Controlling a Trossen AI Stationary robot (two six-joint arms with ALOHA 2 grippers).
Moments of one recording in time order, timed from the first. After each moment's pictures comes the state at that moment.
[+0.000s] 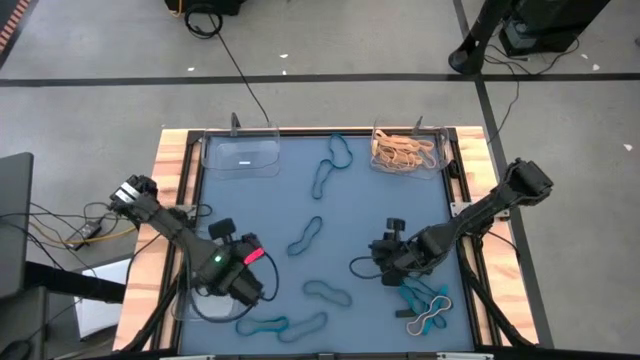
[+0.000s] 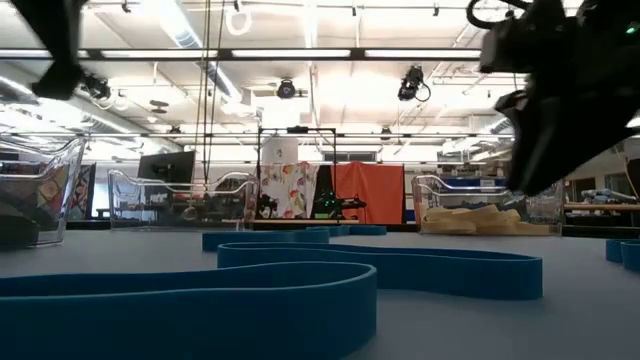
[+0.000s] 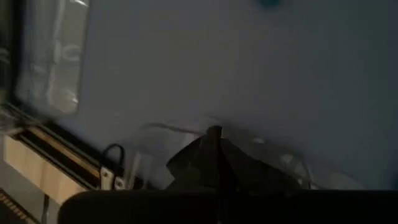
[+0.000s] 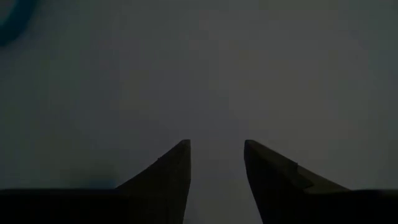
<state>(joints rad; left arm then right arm) -0.64 1.64 1.46 -1.57 -0.34 -1.03 0.50 1.52 0.86 -0.63 0.41 0.54</state>
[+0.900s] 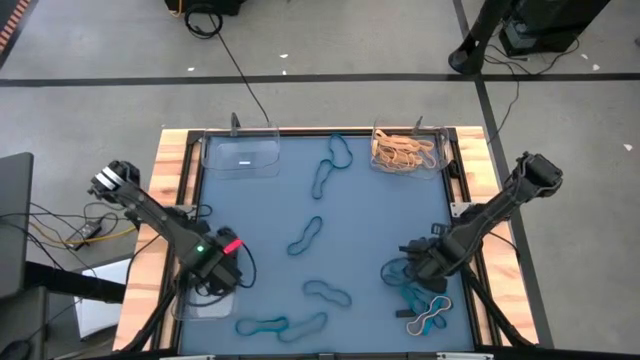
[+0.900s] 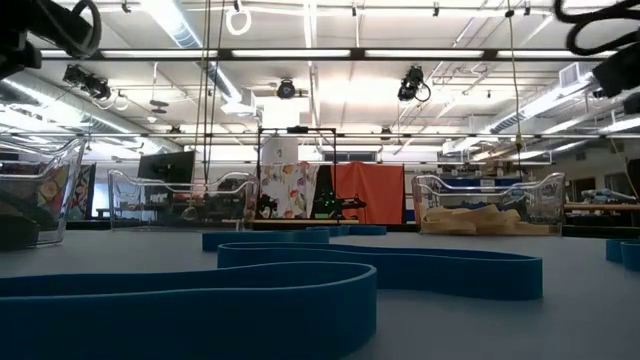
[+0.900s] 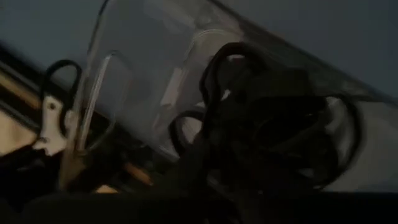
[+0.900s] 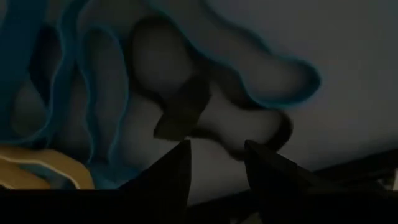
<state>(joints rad) -0.66 1.40 1.02 -1.38 -0.09 -1.23 0.66 1.38 0.86 -1.16 -0.04 0.95</state>
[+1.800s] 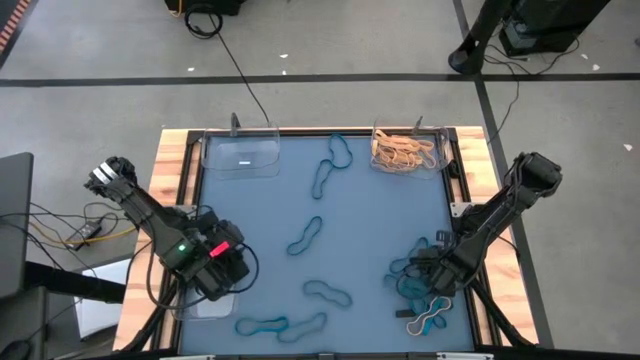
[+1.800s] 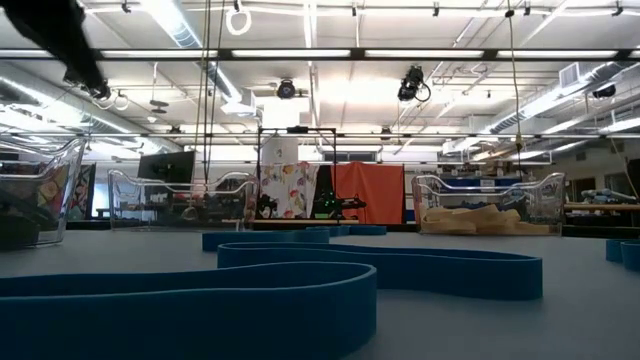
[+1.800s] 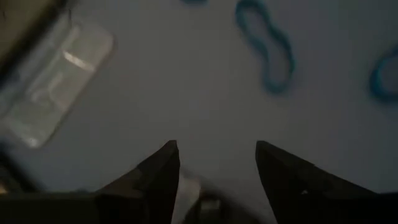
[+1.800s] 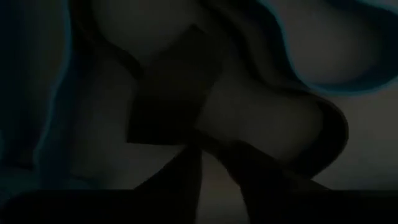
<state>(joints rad) -0.75 1.34 1.10 -1.29 -0.66 -1.31 0.84 1.38 0.59 -0.89 -0.02 1.05</state>
